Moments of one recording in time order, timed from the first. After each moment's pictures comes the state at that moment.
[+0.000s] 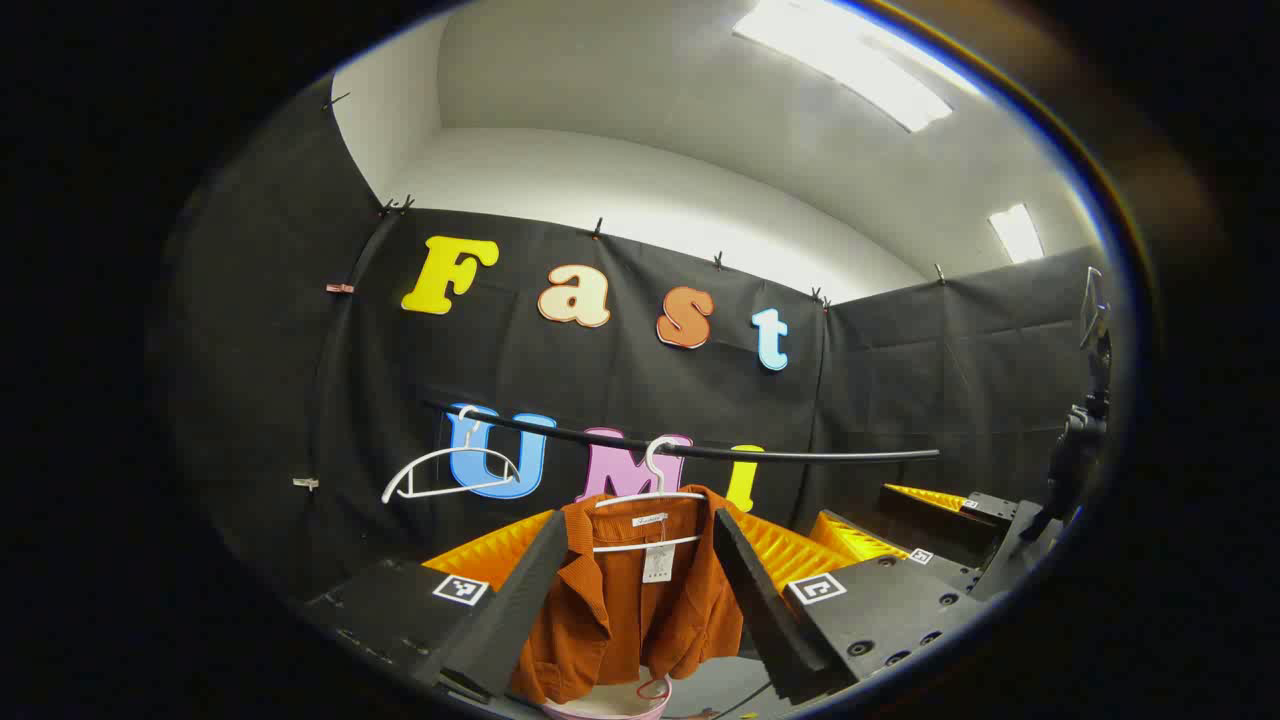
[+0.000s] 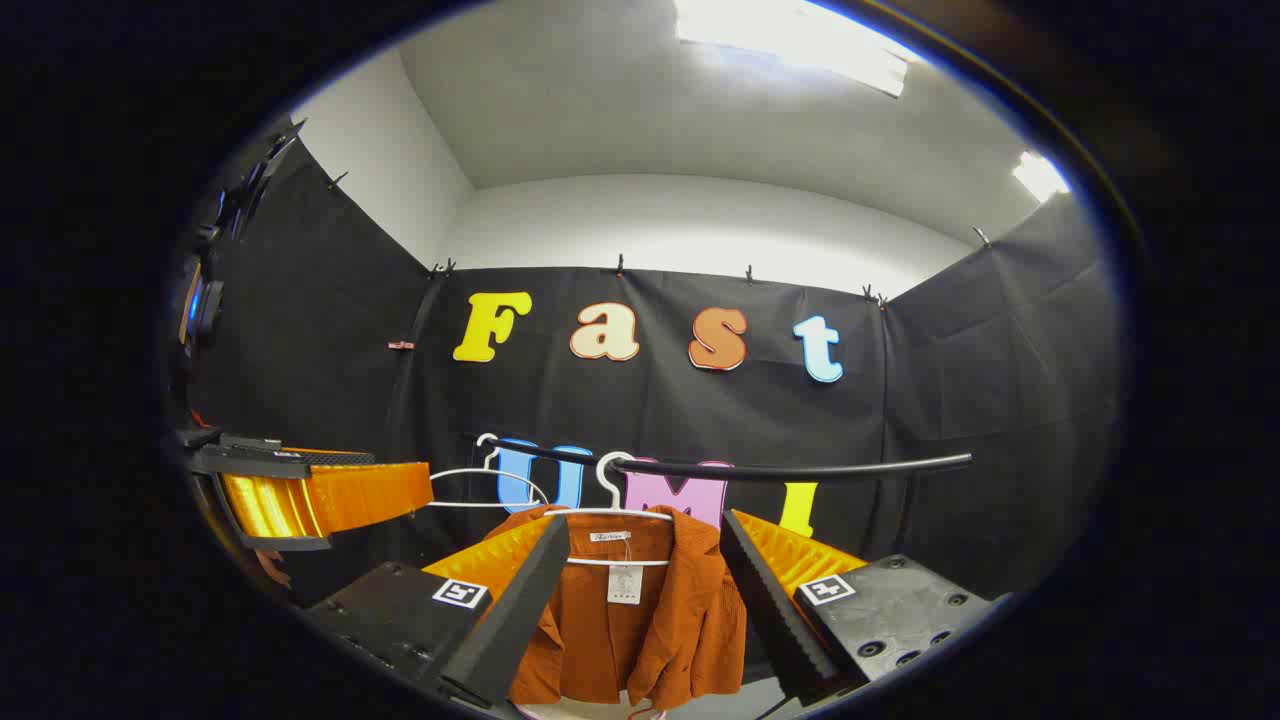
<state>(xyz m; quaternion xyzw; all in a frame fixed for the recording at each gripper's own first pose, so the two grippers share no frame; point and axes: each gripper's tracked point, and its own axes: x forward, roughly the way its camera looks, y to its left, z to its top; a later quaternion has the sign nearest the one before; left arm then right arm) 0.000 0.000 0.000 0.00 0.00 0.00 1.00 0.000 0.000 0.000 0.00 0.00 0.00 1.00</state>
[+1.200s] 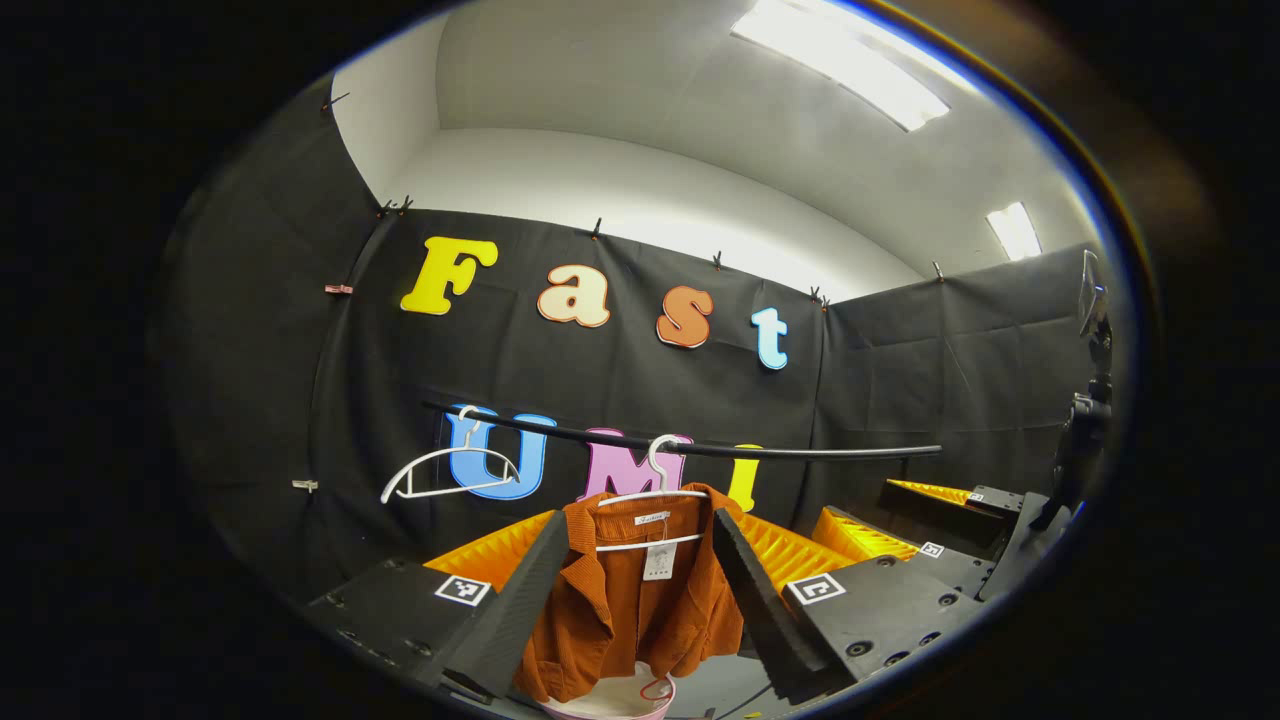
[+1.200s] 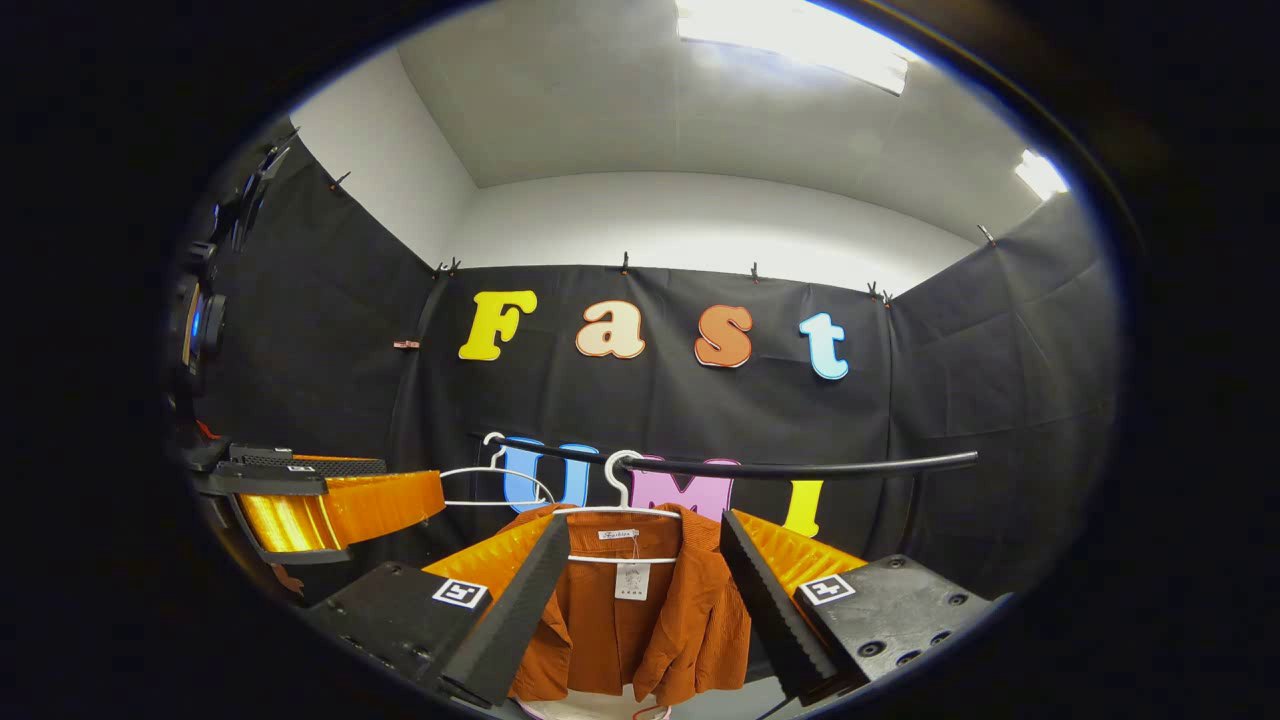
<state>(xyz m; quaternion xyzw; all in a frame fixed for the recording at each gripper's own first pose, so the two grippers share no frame) 0.003 0.005 -0.006 0.00 0.00 0.00 1.00 -0.001 0.011 0.002 0.00 0.00 0.01 1.00</state>
